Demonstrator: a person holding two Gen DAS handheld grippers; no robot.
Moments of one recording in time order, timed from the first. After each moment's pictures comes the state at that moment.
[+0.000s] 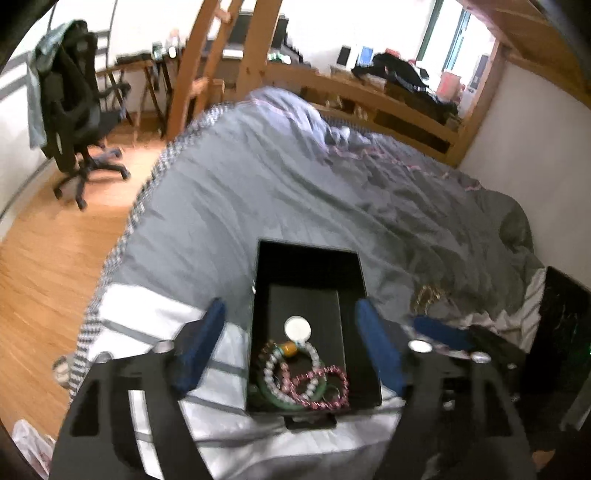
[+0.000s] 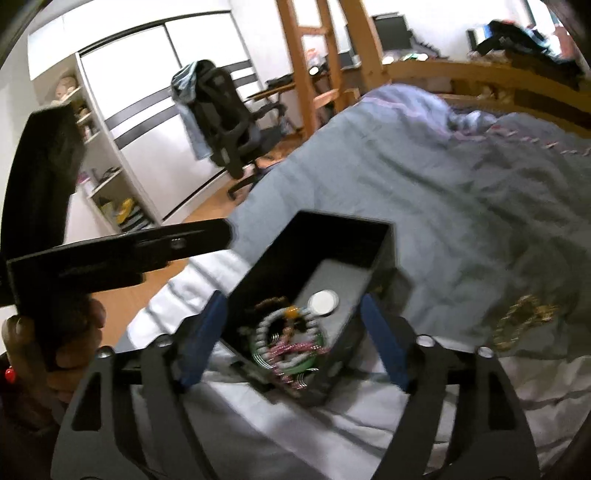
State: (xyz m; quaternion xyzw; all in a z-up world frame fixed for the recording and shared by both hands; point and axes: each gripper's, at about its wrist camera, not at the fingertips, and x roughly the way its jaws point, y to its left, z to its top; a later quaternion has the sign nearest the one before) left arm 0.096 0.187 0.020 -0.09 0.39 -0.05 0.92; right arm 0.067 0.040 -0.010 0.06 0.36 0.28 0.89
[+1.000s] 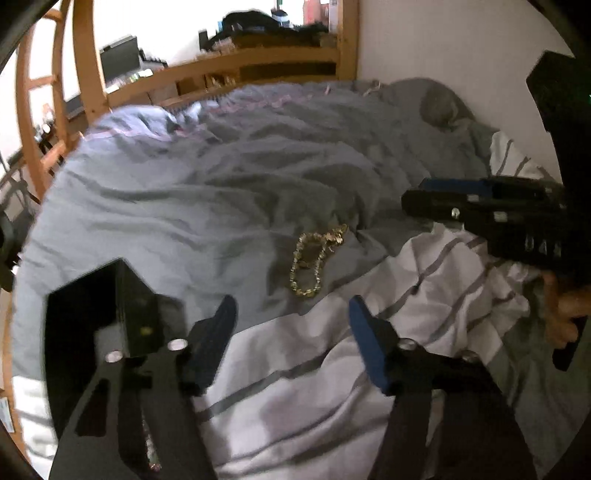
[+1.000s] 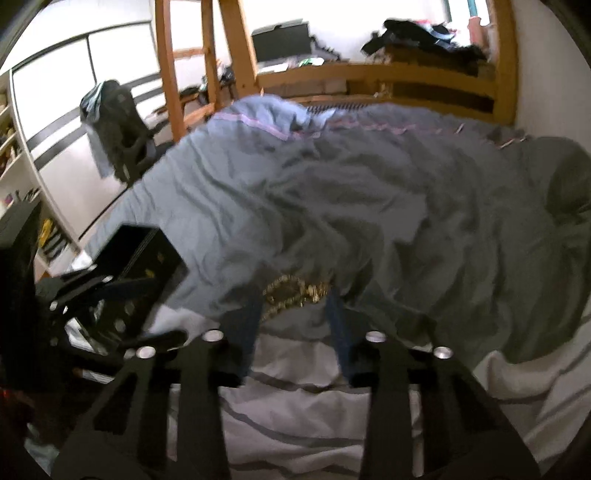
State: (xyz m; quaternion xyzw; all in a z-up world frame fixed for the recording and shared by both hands) left arm 0.129 -0.016 -0.049 0.10 0.41 -0.21 0.88; right arm 0.088 -0.158 -0.026 0.03 0.38 0.13 0.92
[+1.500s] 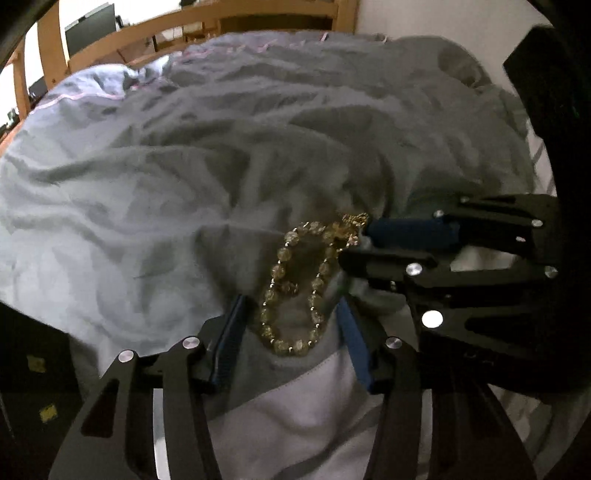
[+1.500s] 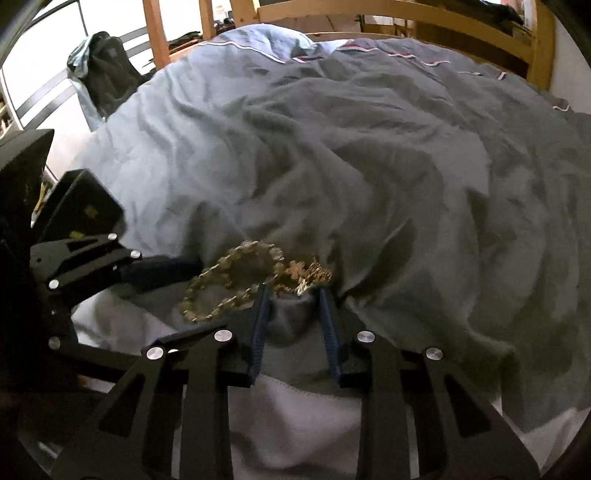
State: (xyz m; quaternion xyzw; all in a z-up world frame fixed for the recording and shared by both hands) left arm 0.202 -0.062 -0.119 0.10 0.48 -0.23 0.84; right arm 0.165 -0.141 -0.113 0.01 0.47 0.13 0.87
